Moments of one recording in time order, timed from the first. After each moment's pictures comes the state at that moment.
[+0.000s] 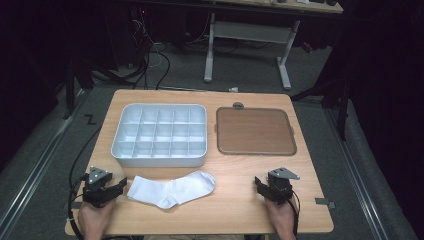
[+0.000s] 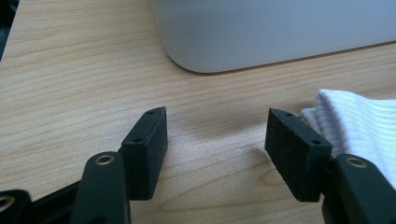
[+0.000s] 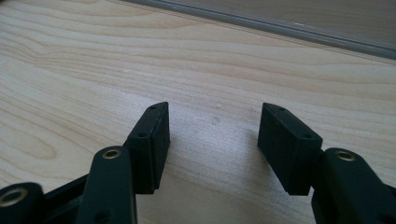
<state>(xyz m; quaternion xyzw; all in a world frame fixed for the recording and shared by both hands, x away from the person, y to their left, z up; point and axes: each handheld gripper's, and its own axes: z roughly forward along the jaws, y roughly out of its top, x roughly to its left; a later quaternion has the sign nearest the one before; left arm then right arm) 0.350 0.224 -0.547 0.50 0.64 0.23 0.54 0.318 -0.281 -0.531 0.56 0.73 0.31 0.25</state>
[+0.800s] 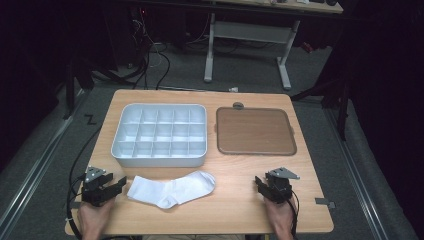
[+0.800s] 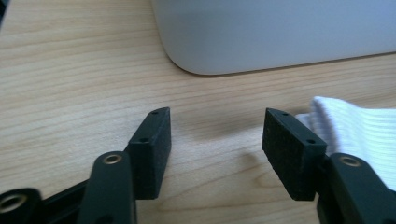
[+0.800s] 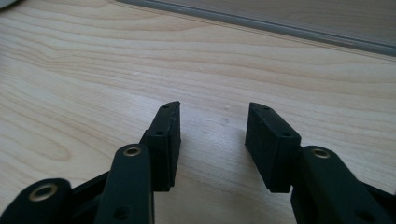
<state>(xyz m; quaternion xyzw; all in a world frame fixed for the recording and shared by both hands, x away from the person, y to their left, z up) 0.350 0.229 -0.541 0.48 0.66 0.20 0.55 0.317 -0.278 -0.529 0.56 0.72 0.32 0.24</state>
